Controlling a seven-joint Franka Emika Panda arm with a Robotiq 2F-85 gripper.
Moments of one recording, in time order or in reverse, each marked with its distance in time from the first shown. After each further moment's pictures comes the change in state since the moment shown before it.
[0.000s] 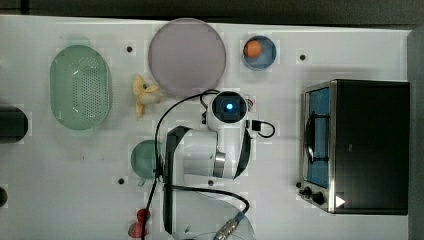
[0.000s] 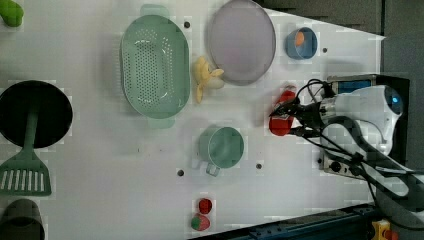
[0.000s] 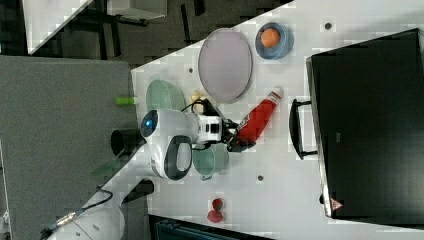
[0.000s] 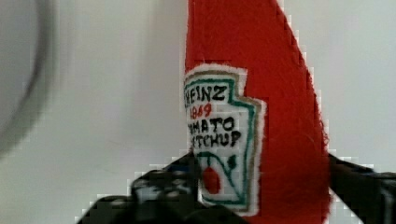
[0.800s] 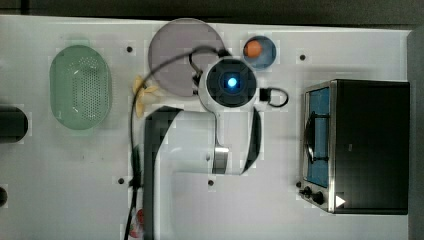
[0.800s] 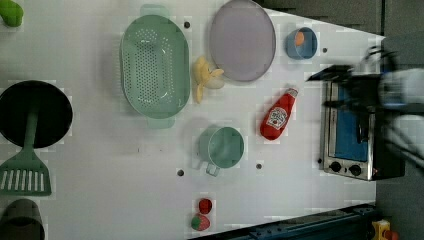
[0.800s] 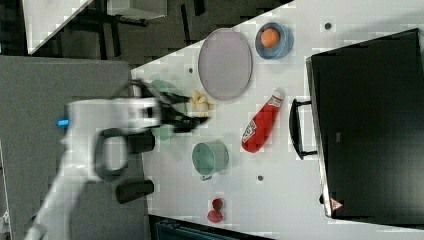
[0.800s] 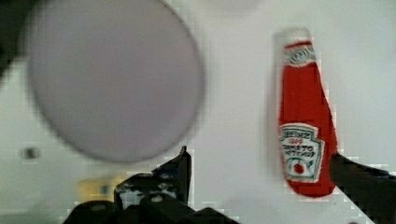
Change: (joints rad) arm 0.022 -0.266 -0.004 0.217 -0.007 -0.233 0.005
